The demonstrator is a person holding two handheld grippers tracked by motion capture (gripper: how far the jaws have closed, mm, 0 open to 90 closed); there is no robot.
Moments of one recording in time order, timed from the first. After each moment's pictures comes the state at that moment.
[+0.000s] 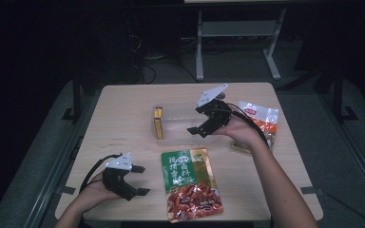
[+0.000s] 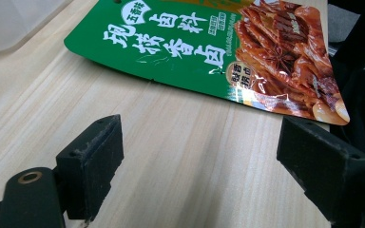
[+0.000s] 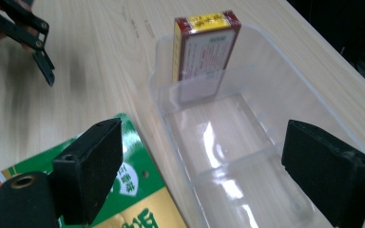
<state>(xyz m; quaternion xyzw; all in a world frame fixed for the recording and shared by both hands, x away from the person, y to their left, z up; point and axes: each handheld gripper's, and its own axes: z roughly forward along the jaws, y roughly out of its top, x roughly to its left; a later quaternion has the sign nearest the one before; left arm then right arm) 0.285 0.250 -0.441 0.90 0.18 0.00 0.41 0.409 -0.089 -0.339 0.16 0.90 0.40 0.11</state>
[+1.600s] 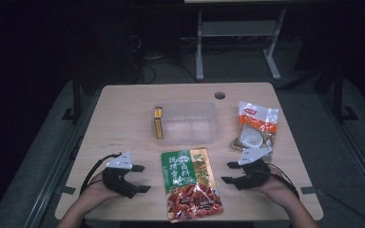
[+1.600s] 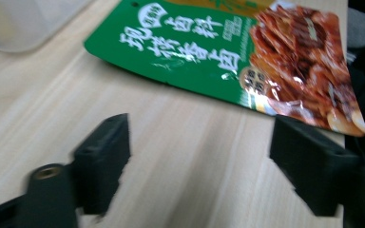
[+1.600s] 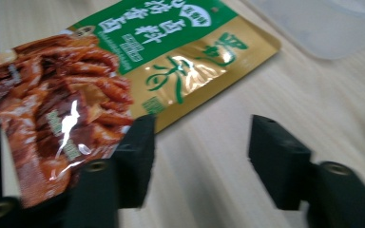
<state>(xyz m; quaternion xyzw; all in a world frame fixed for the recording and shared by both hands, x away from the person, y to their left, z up) 0.284 0.247 -0.438 0.89 0.22 0.02 0.41 0.281 -0.186 -0.442 0.24 0.88 0.40 0.07</state>
